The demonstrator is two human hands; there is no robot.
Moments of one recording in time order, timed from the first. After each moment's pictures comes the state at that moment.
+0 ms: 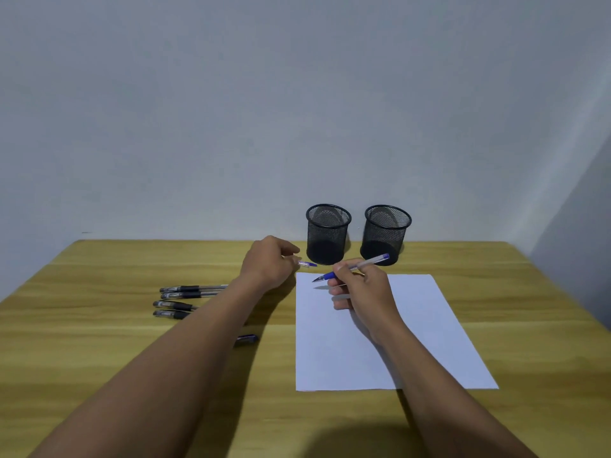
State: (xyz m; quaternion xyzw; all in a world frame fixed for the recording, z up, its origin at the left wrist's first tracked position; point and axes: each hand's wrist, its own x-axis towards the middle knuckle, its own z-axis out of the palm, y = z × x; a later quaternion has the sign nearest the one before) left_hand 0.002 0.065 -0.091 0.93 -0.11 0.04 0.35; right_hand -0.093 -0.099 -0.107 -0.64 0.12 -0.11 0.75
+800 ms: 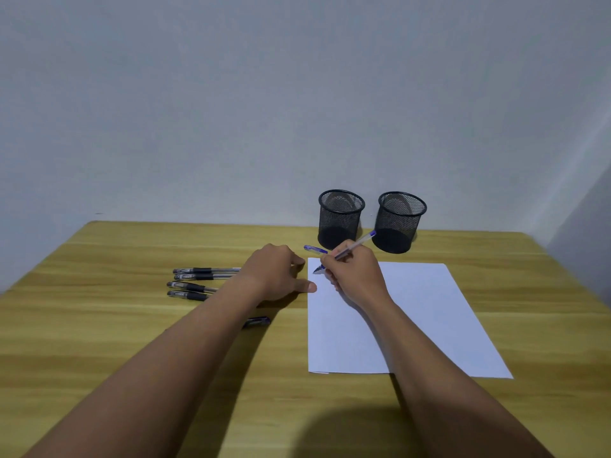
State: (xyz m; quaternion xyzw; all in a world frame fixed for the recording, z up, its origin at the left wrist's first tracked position) left_hand -0.028 0.087 -0.095 0.97 -0.19 -0.05 0.11; right_hand -0.060 -0.085 -0.129 -0.78 0.07 -0.12 0.61
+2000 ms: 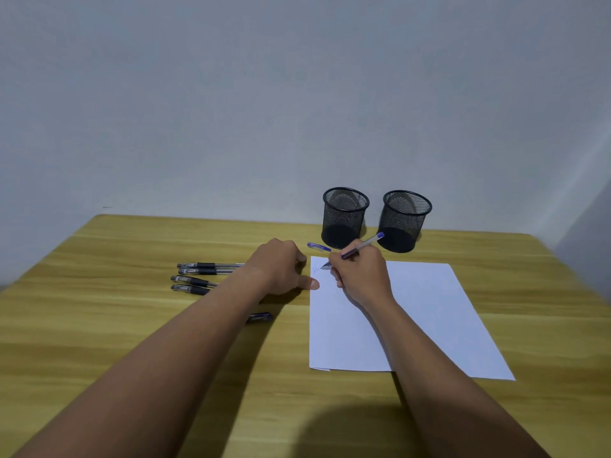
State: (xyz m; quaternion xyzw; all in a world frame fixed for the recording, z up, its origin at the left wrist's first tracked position) left_hand -0.027 0.084 -0.089 0.98 -0.18 -0.07 0.11; right_hand -0.060 -0.087 -0.131 -0.80 0.10 -0.15 0.57
